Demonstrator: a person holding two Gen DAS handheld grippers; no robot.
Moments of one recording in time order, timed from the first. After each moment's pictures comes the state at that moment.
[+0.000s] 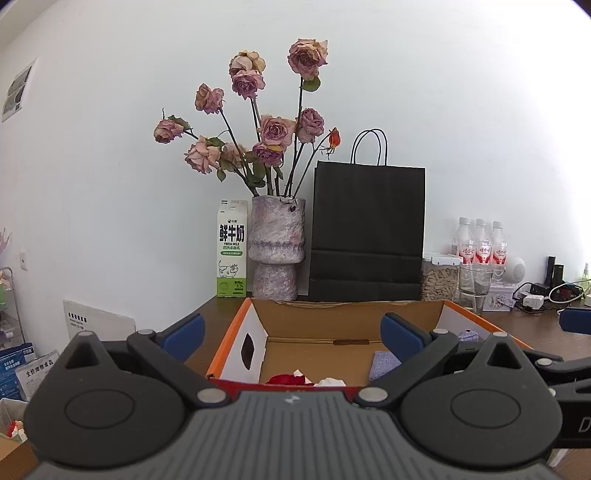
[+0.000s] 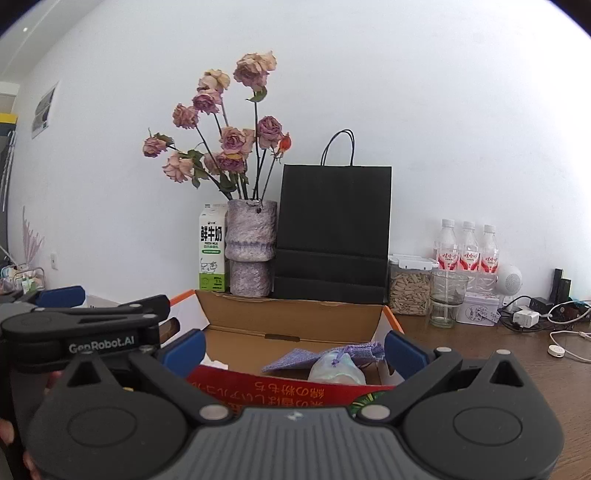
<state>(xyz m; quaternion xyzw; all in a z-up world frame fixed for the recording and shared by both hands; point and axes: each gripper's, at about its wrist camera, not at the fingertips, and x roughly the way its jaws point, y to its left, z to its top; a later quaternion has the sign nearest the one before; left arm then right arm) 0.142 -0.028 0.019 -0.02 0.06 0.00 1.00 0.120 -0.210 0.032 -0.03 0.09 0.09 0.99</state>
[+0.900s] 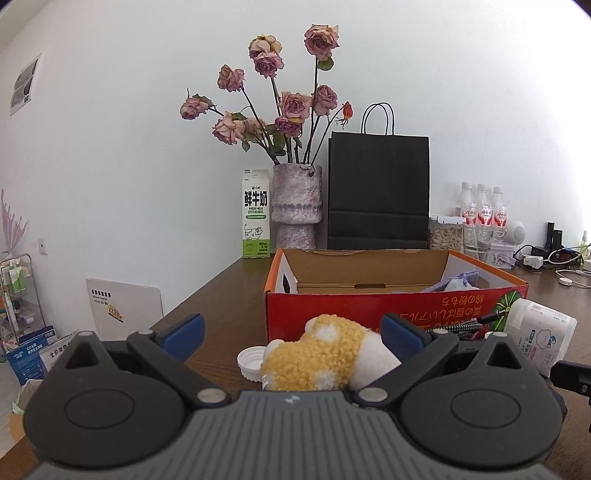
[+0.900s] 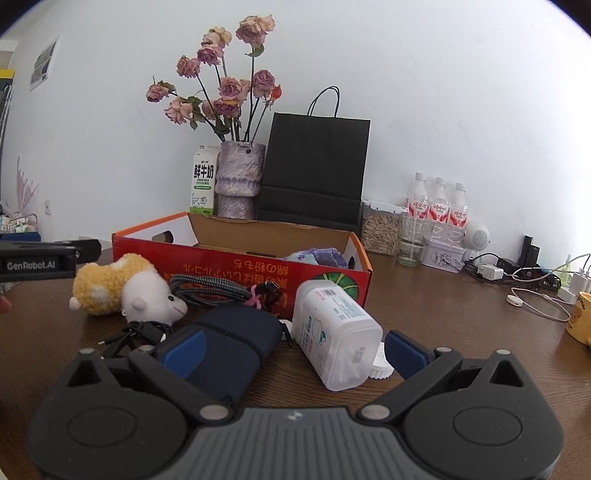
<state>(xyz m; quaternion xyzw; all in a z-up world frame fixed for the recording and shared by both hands) 0.076 0.000 -0.007 0.00 0.11 0.01 0.99 0.050 -0.241 -0.009 -0.06 0.17 0.05 0.98</state>
